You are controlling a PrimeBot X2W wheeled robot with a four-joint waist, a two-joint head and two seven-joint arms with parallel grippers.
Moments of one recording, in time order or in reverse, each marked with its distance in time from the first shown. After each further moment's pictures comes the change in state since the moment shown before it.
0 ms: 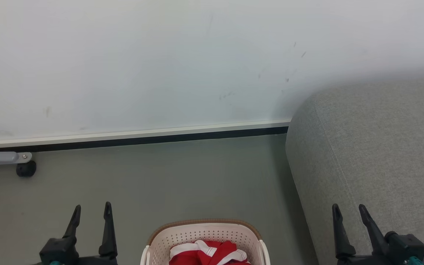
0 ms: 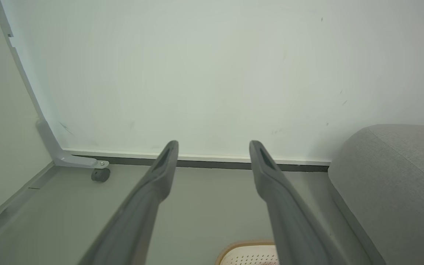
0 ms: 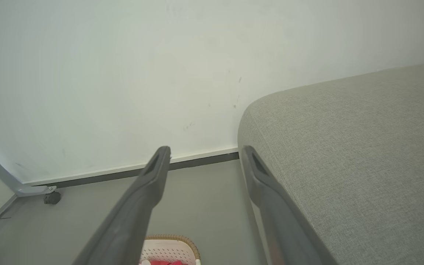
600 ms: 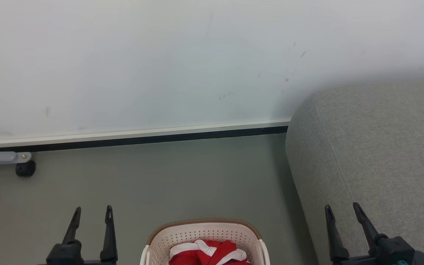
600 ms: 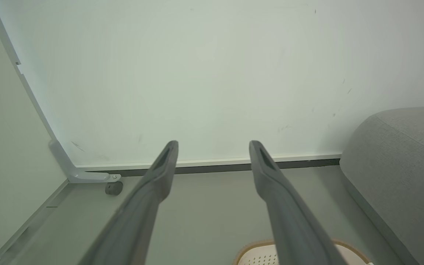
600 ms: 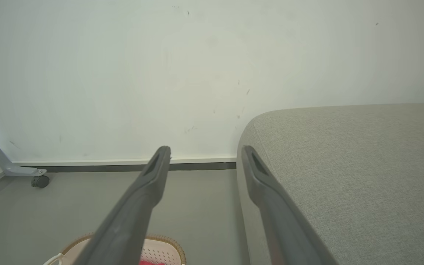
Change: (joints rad) left arm 0.020 -0.004 0.010 0.002 0.137 0.004 -0.041; right arm 0.007 -0.005 0.032 -0.009 -0.151 -0.017 -0.040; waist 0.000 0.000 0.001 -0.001
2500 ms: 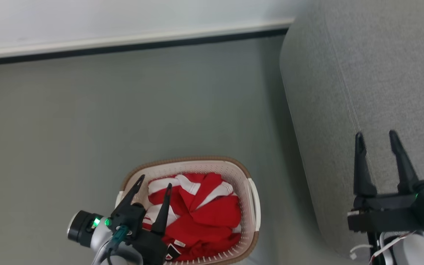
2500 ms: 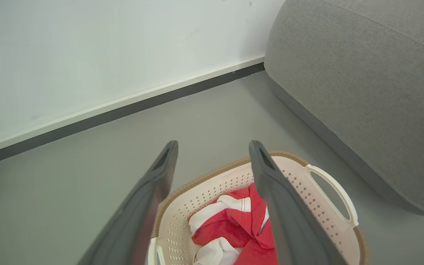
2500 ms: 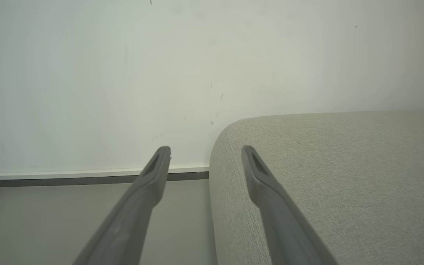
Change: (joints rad) left arm -0.247 -0.038 -0.193 0.208 0.134 -0.125 0.024; right arm -0.161 -0.012 -0.103 -0.180 -0.039 -0.005 -0.007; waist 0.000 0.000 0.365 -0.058
